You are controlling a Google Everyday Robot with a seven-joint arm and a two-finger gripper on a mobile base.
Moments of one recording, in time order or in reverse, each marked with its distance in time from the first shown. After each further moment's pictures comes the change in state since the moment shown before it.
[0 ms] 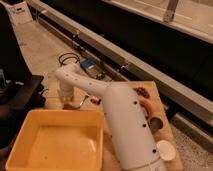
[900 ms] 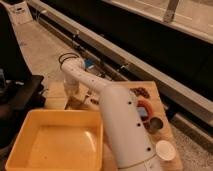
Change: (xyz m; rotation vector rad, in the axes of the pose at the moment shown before) arm 0.059 -0.009 -0.003 0.032 0.059 0.001
